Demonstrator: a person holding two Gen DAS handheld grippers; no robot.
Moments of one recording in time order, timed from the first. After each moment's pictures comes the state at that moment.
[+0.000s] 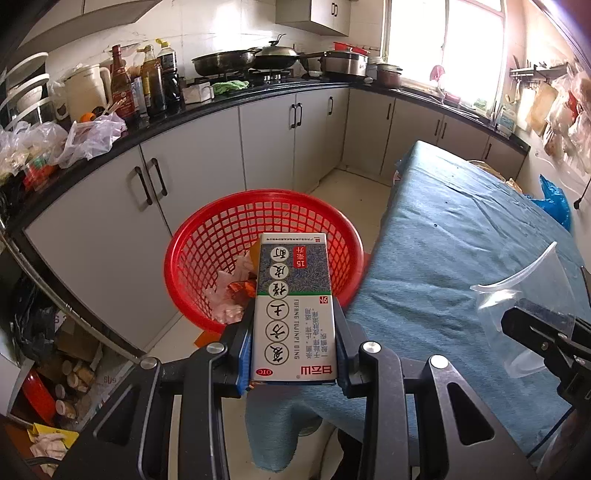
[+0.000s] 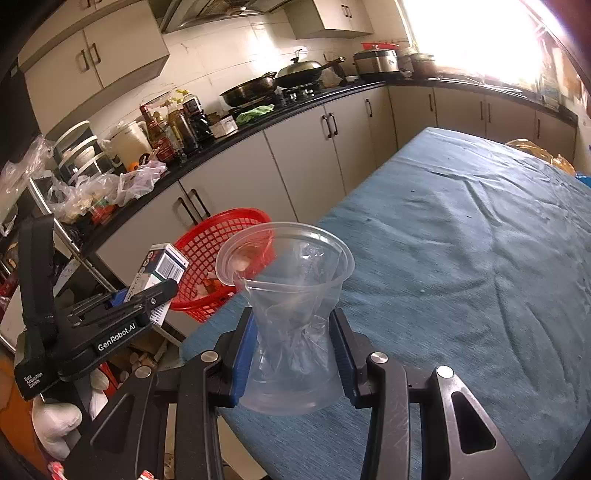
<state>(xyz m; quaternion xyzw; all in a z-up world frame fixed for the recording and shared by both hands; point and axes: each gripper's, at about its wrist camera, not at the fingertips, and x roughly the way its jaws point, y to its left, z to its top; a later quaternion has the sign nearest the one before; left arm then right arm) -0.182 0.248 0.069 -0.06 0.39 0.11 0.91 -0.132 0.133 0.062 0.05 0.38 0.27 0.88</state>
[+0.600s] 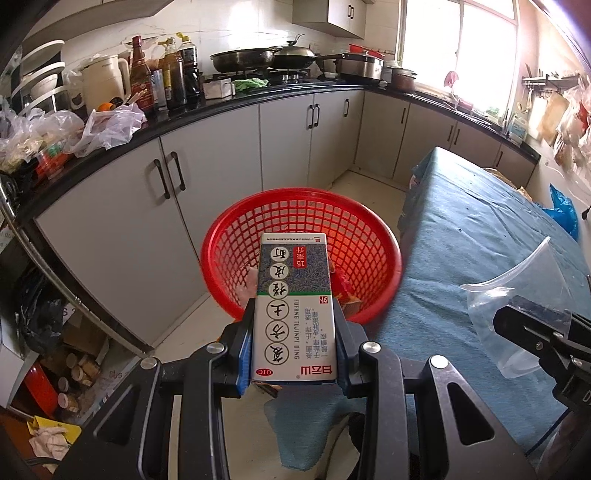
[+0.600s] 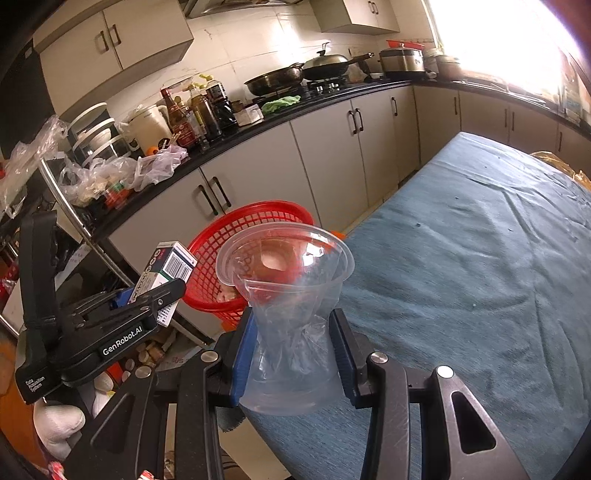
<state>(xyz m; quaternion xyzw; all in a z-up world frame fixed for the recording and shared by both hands) -0.194 0.281 0.068 -0.07 0.39 0.13 0.91 -0.129 0.176 0.062 0.03 0.39 0.30 0.87</state>
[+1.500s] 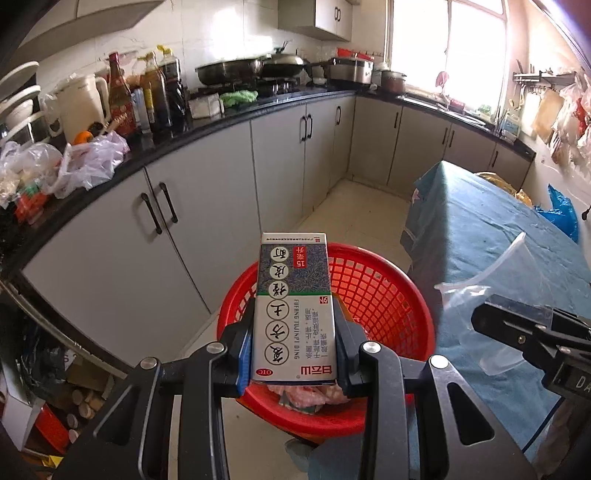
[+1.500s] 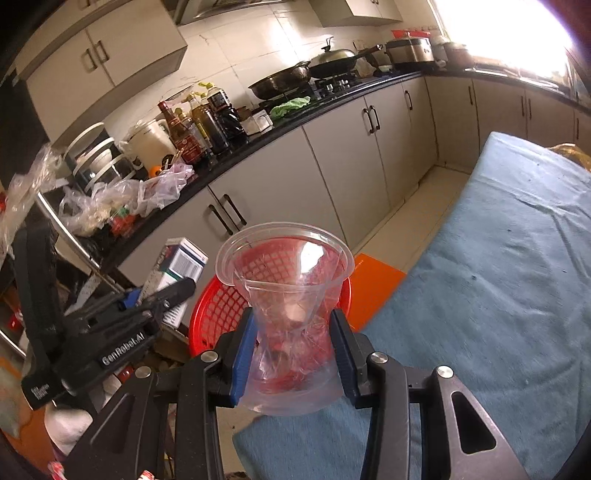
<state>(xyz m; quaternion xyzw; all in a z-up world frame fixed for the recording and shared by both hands) -0.123 0.329 0.088 -0.05 0.39 0.10 0.92 -0.049 0.225 0.071 0.08 0.40 0.33 0.85</state>
